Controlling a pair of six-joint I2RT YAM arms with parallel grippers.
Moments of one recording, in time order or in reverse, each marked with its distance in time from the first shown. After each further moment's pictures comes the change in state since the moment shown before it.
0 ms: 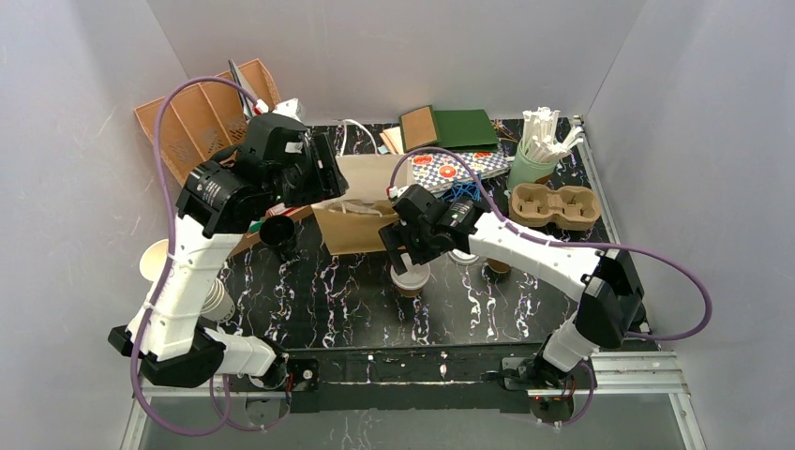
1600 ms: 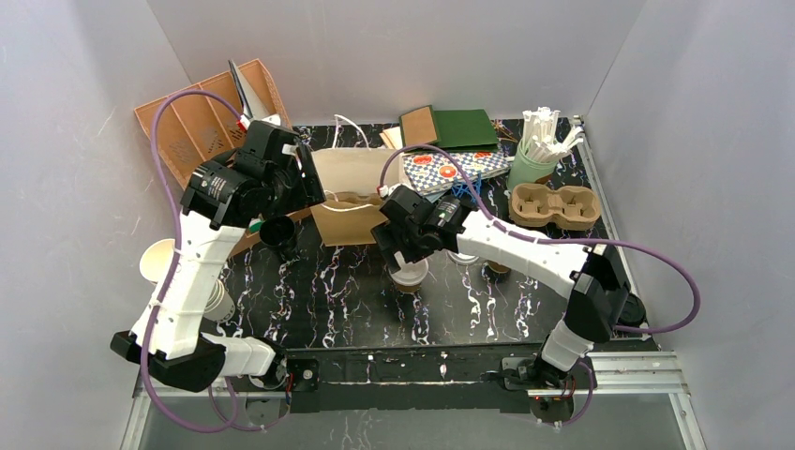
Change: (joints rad) left arm 0.126 -0.027 -0.118 -0.100 -0.095 0.010; right arm 0.053 0.070 0.093 -0.049 0.114 0.008
